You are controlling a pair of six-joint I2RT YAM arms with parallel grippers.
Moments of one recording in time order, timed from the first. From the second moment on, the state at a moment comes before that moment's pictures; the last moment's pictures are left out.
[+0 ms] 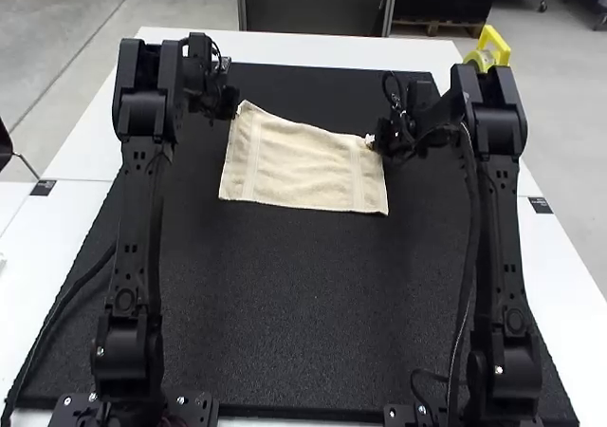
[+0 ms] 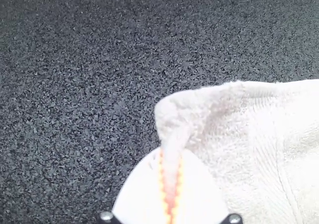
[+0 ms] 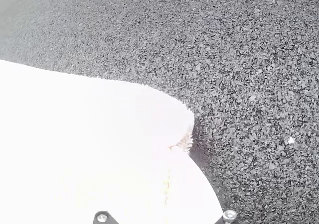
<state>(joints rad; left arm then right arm) 0.09 2.51 1.99 -0.19 0.39 0.14 0.06 2.52 1.72 0.11 -0.52 0.17</state>
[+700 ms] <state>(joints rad) 0.09 2.51 1.87 -0.15 0.39 0.14 0.05 2.45 1.71 0.14 -0.52 0.18</state>
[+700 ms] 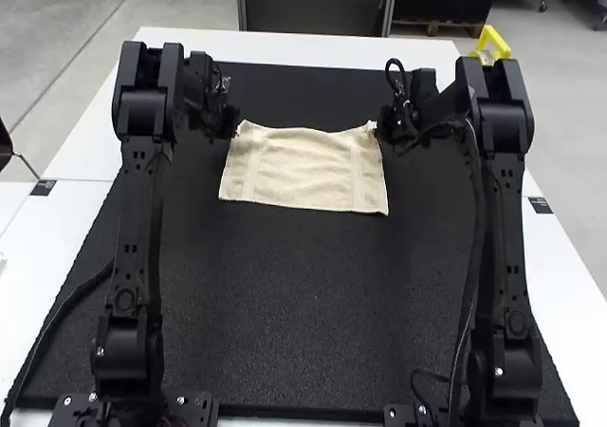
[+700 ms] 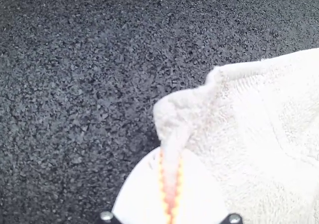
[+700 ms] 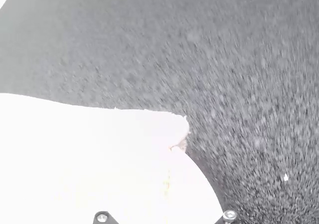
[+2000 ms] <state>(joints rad) 0.09 2.22 1.52 0.03 0.40 0.14 0.03 2.27 1.41 0.24 -0.55 0.18</state>
